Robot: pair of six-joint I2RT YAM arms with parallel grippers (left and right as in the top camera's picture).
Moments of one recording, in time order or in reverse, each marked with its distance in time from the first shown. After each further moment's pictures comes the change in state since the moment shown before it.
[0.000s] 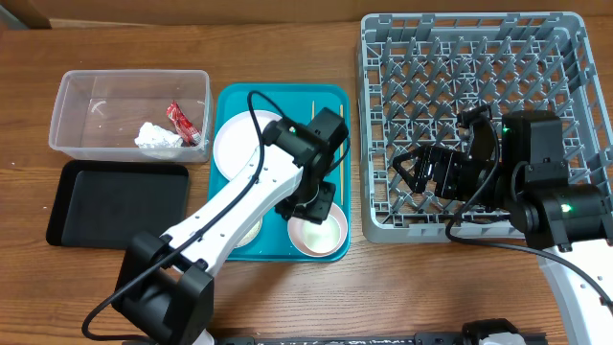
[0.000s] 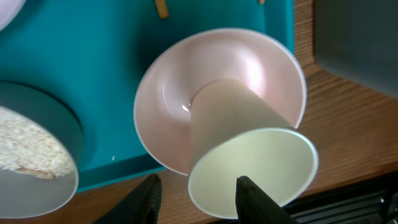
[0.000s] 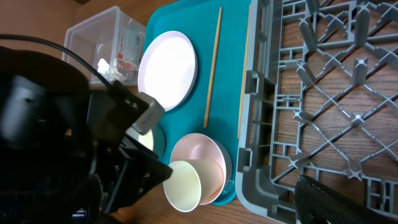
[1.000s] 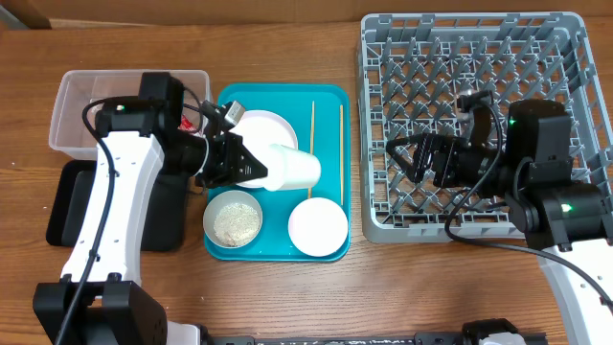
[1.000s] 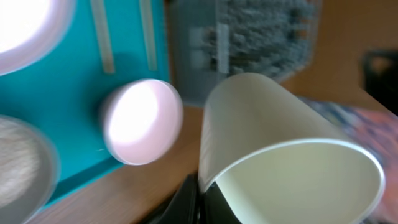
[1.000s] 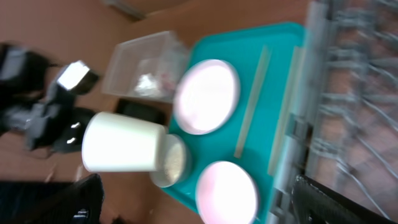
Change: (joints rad) left arm 0.635 -0.164 0.010 -0.134 0.804 0.432; right arm -0.001 0.002 0.000 0.198 -0.175 -0.032
